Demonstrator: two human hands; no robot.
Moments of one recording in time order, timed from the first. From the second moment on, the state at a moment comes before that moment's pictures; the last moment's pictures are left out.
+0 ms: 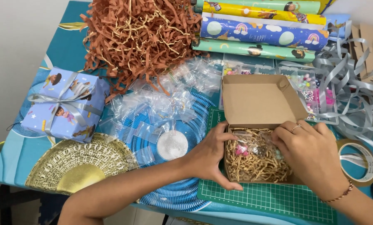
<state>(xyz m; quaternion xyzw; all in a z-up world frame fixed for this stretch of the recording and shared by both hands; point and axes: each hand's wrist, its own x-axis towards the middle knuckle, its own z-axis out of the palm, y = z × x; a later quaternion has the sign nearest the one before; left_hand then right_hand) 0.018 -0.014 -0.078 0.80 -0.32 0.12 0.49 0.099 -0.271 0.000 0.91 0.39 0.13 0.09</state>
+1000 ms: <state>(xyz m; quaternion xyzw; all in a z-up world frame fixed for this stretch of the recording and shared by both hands) 0.017 -0.013 -0.074 0.81 -0.31 0.08 0.49 0.090 -0.253 0.027 0.94 0.35 0.00 0.03</state>
